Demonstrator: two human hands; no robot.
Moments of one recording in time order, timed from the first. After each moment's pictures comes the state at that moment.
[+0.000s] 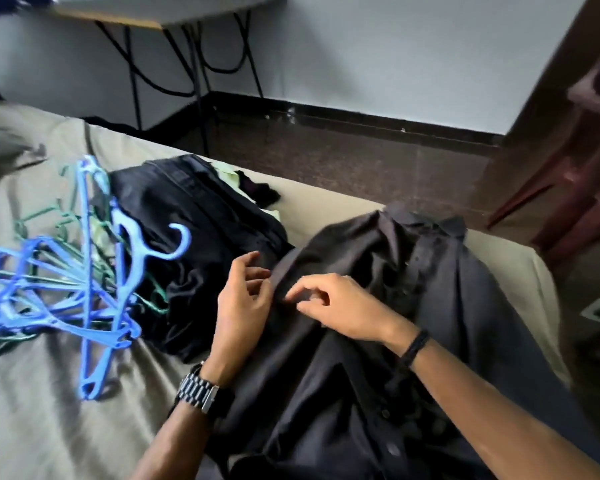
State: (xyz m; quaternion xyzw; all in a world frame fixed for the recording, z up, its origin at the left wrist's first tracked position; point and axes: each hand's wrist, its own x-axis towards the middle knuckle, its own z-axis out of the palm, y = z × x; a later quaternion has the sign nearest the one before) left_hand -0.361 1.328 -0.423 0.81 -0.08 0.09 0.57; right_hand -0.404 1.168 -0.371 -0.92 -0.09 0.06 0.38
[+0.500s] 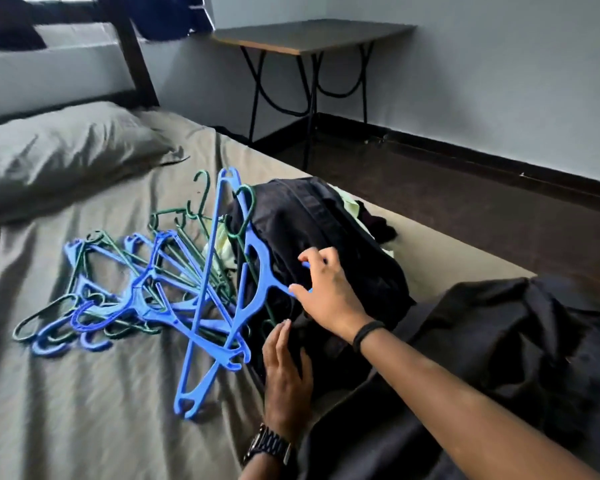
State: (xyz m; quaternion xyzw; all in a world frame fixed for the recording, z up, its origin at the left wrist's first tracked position) left_hand -0.334 1.418 -0.537 0.85 -0.01 0.29 0.44; right_hand -0.257 1.336 -0.405 -0.93 -0.14 -0.04 0.34
